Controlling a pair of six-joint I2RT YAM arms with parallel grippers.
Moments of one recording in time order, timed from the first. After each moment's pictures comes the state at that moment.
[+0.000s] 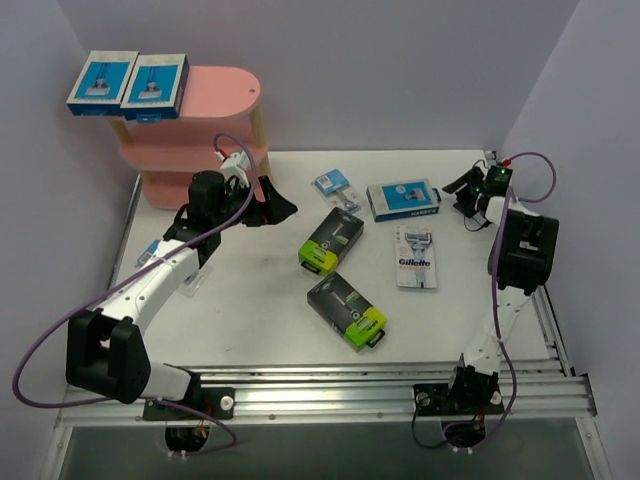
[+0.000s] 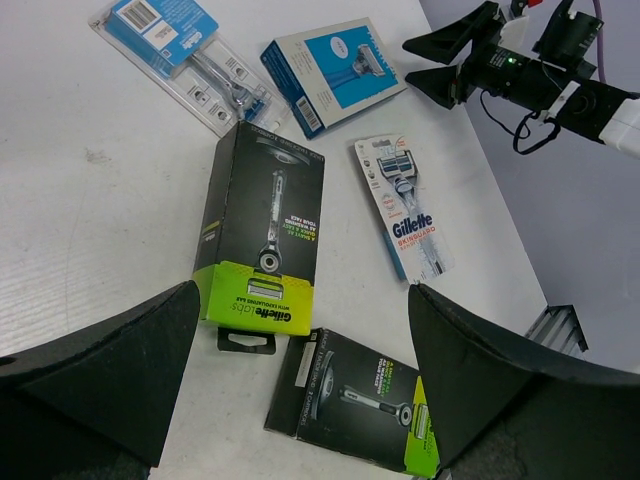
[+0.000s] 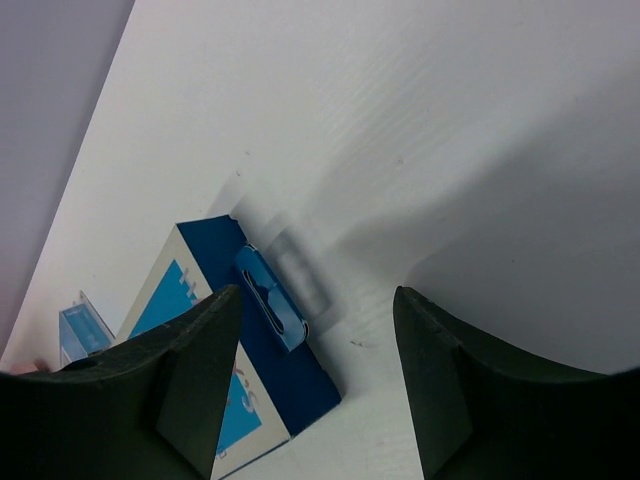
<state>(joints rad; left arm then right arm) -0.33 1.40 1.07 -0.01 0.42 -0.53 -0.27 2.19 1.47 0.03 -0.29 0.71</state>
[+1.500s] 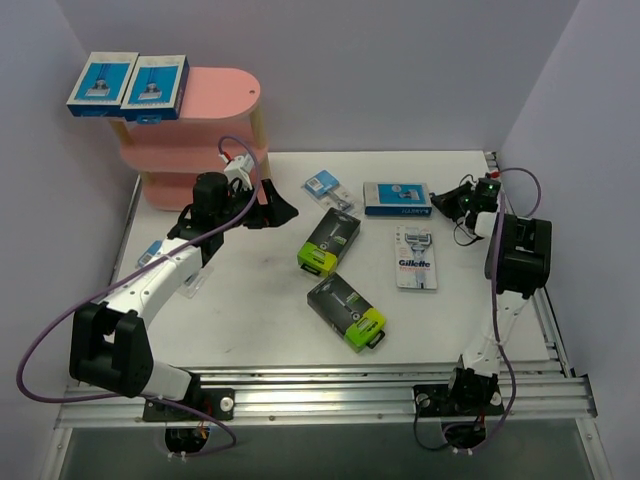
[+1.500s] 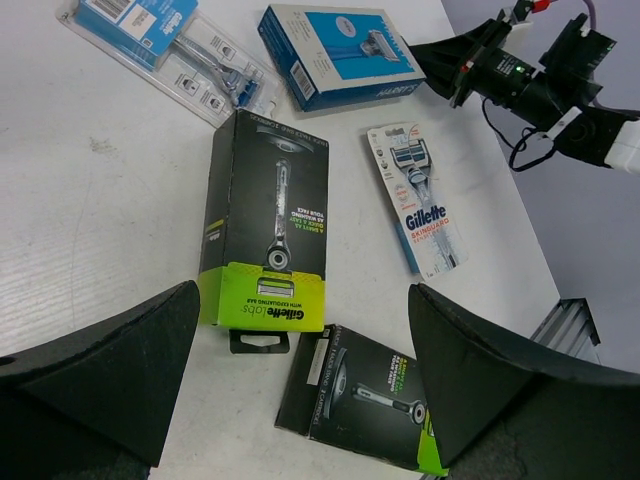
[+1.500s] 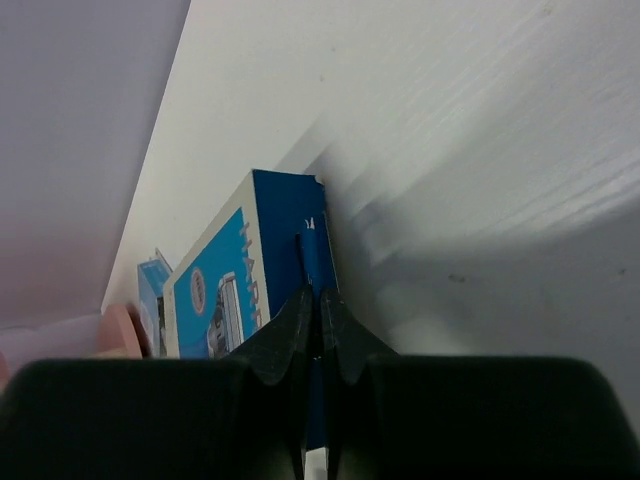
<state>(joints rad) -0.33 1.43 1.07 -0.01 0.43 -0.51 -0.23 2.17 1.25 0.36 -0.41 0.90</state>
